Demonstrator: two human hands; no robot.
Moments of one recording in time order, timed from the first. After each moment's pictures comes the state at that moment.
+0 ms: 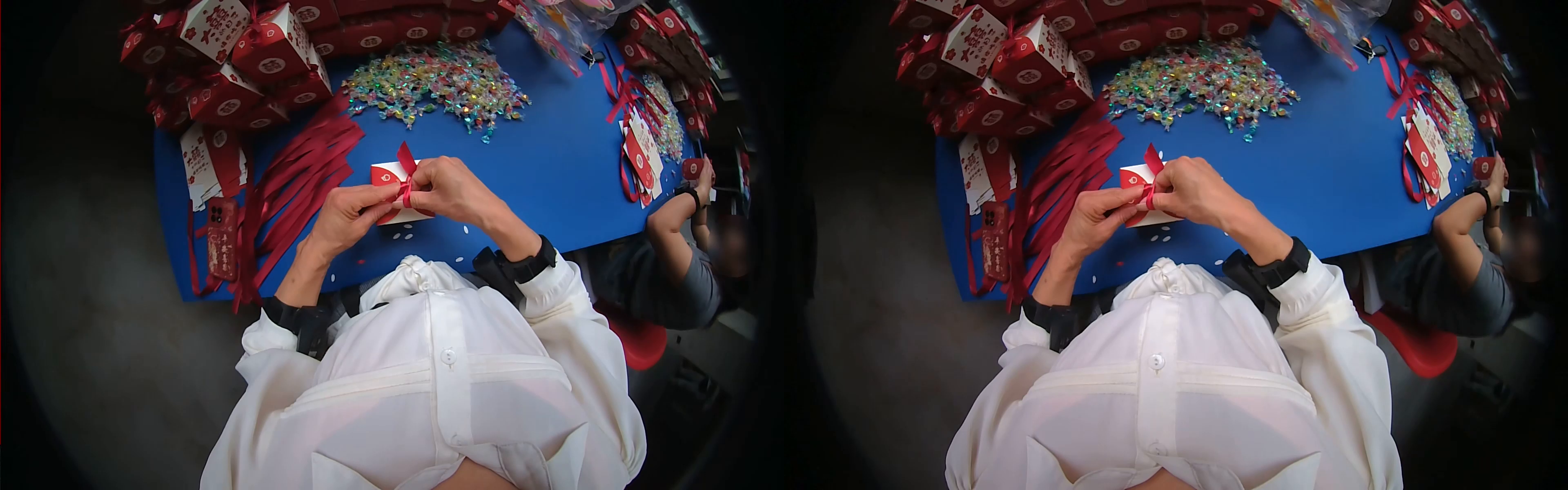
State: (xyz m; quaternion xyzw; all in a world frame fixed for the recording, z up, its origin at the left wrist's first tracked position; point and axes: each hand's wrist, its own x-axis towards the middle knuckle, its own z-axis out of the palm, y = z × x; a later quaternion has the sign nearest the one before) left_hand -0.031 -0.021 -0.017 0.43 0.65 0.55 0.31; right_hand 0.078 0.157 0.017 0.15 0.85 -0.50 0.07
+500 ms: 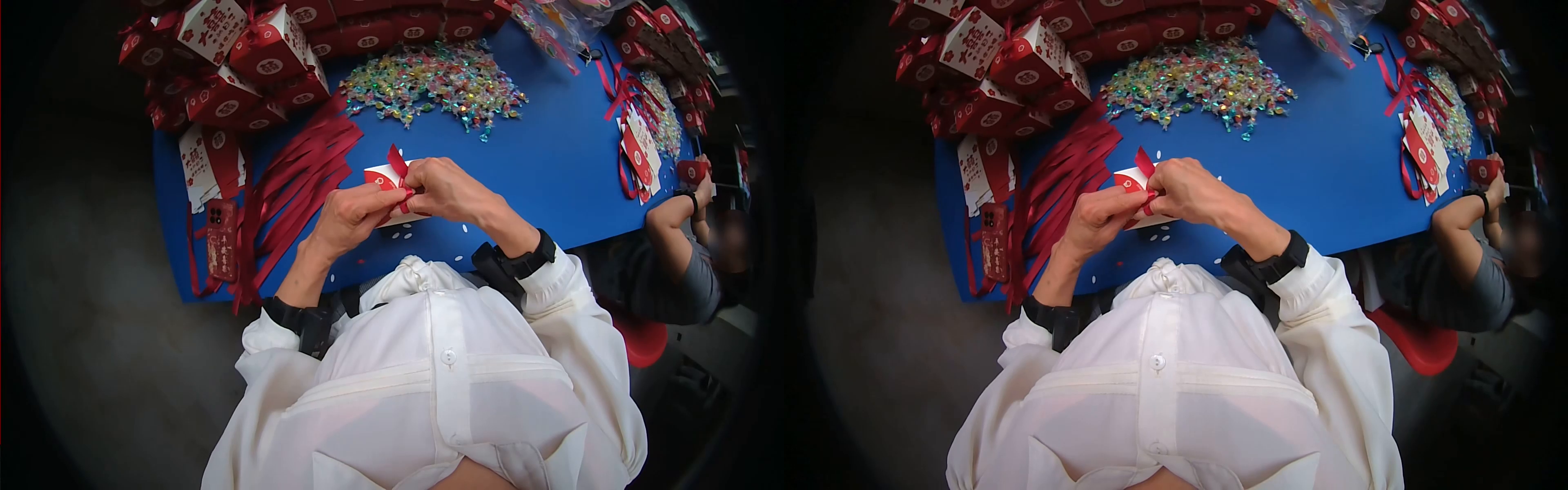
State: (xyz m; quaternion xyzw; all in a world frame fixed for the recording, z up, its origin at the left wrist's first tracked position) left_hand -0.032 -0.016 -0.005 0.57 0.67 0.44 0.18; right_hand 0.073 0.157 0.029 0.09 0.87 -0.45 0.14
